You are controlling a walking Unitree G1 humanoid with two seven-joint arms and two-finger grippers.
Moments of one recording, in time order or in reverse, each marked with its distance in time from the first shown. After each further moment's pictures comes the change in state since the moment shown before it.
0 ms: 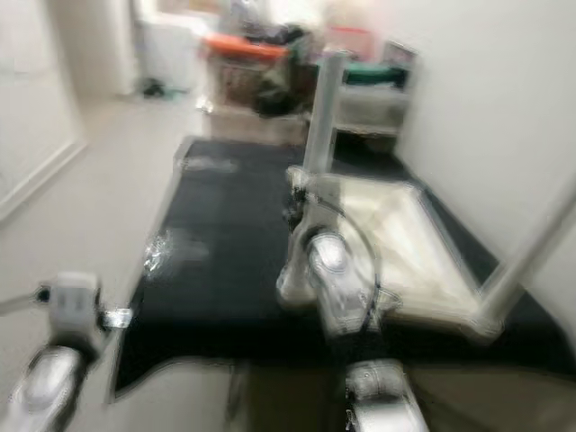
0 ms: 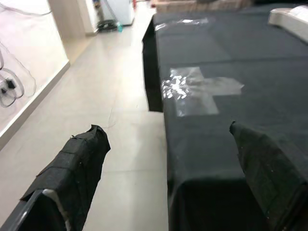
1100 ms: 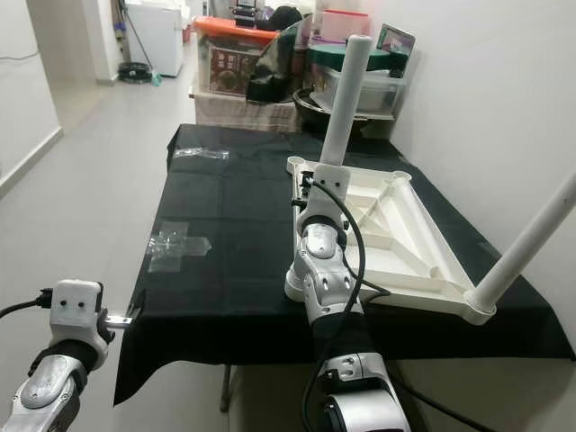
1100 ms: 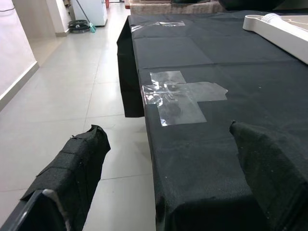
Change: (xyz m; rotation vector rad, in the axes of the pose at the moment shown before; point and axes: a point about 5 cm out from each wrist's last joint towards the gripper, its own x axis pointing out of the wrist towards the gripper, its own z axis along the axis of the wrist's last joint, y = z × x) left arm 0.005 -0.001 0.006 0.000 -0.026 0.001; right arm 0.001 0.009 0.008 0.070 0.008 -0.211
